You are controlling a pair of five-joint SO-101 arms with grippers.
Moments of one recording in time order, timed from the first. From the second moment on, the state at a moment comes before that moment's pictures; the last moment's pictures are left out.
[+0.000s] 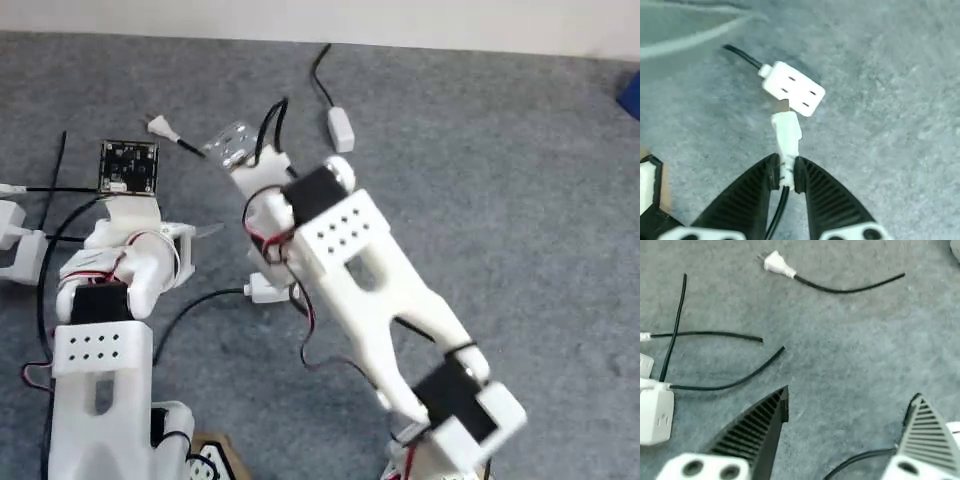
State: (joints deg) left arm -12.1 -51.6 54.5 48.7 -2.9; right arm -42.6 -1.1 -10.3 94.8 8.8
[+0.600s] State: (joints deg) left arm -4.1 -51.6 54.5 49.1 -2.9; right arm -48.4 -29.6 23.7 79.0 7.3
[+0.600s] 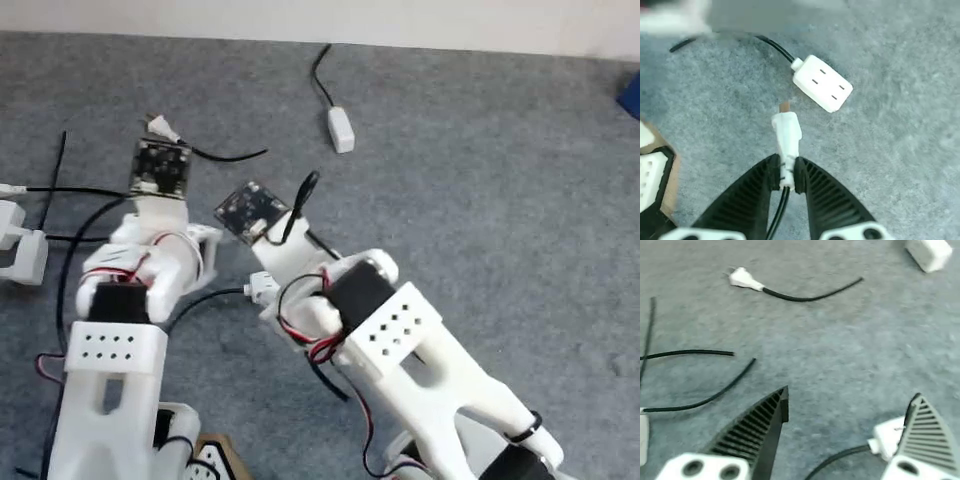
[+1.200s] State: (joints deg) left arm 1.8 -51.6 58.0 51.2 -2.9; right arm -45.2 -29.6 22.7 76.8 6.2
